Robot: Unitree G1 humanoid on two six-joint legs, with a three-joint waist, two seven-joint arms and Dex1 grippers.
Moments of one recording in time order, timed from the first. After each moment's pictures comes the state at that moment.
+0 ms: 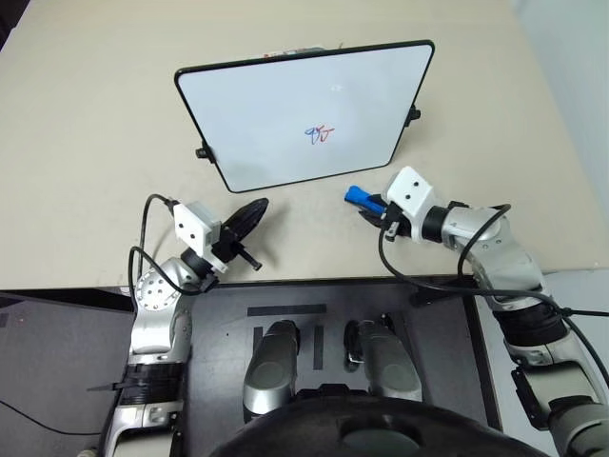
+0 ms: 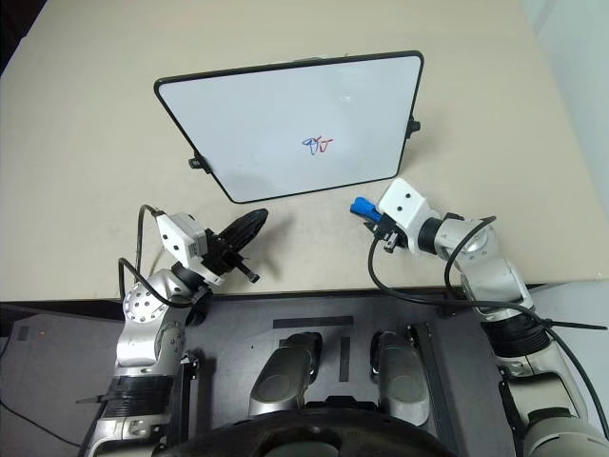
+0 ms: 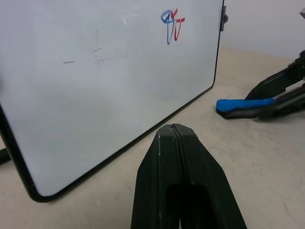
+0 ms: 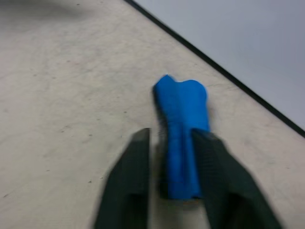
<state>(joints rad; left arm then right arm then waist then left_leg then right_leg) 0.04 0.36 0.09 -0.06 -0.36 -0.11 -0.76 -0.32 -0.52 0.26 -0.21 0.07 0.55 0.73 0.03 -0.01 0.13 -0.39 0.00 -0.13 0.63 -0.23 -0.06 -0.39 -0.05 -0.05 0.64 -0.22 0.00</state>
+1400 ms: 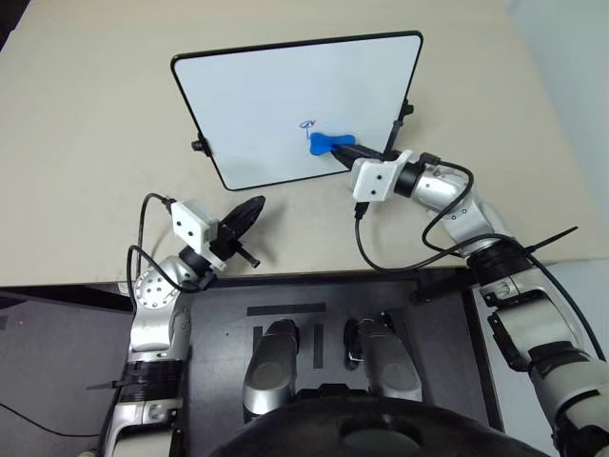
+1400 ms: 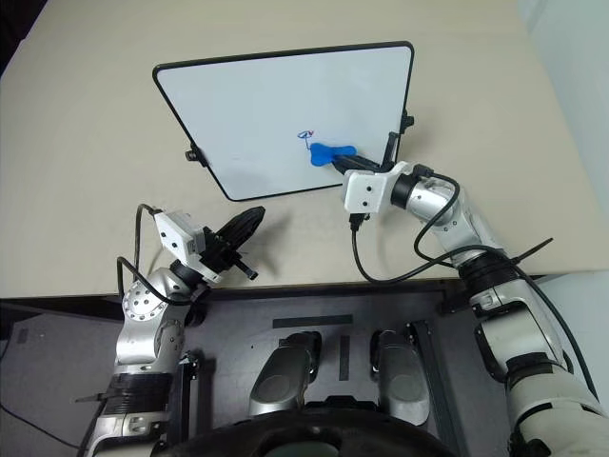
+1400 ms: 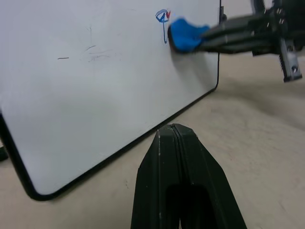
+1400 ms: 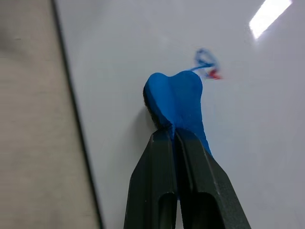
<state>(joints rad) 0.03 0.36 0.10 -0.04 -0.36 -0.11 -0.75 -0.66 -0.42 0.38 0.47 -0.38 -0.53 0.48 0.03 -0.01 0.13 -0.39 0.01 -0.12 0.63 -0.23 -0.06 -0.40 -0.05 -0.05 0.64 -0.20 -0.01</state>
